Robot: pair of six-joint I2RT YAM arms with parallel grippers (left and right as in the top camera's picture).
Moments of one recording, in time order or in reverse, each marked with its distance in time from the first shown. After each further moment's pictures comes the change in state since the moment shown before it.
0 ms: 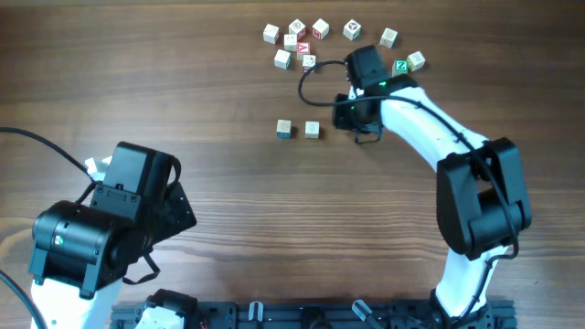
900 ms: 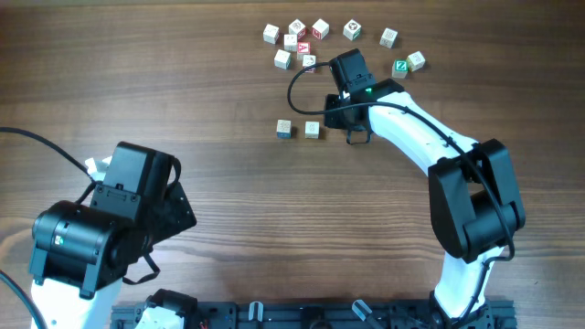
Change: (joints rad) left arm 0.000 0.000 0.000 0.000 0.000 0.000; right arm 0.050 0.001 0.000 0.051 0.112 0.003
